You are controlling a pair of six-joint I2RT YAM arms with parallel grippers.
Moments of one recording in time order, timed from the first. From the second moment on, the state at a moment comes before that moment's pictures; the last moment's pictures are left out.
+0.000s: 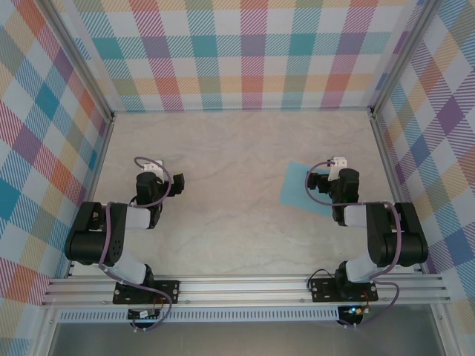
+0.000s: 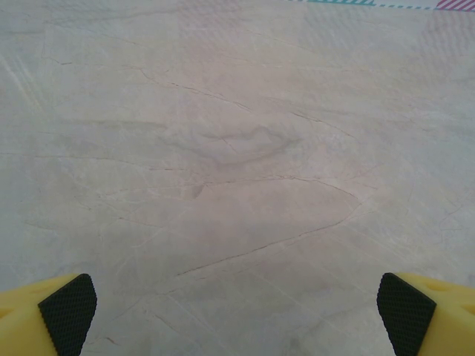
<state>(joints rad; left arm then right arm) -0.06 1.56 0.42 0.70 -0.04 -0.09 0.01 1.53 0.41 0.68 -0.10 0.03</state>
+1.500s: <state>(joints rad) -0.06 1.56 0.42 0.70 -0.02 -0.08 0.01 1.53 0.41 0.68 -0.13 0.03</state>
